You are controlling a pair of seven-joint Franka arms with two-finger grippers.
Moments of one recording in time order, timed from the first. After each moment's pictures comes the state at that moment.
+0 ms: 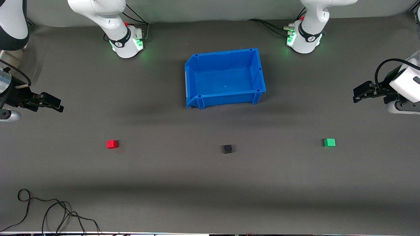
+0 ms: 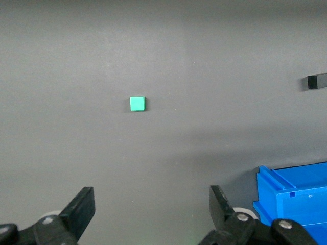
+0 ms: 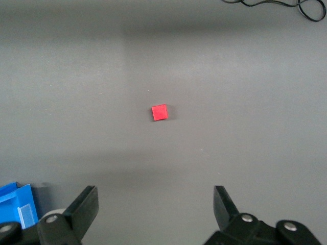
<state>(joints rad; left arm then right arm) -0.03 0.04 -0.02 -1.59 0.00 1.60 0.01 -0.04 0.01 -0.02 -1.70 0.01 1.72 0.02</state>
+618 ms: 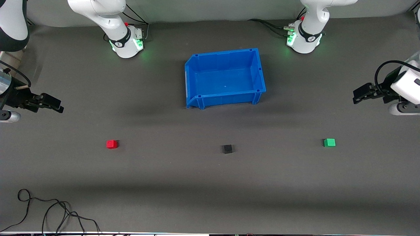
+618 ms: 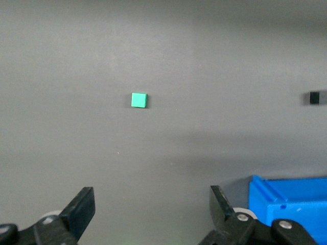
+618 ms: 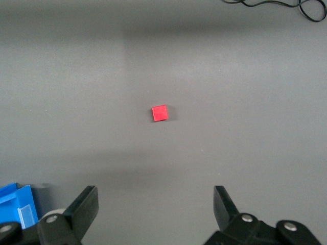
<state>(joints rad) -0.02 0.05 -0.02 -1.59 -0.01 1.60 -0.14 -0.04 0.02 -0.02 -1.69 0.02 1.72 0.02</state>
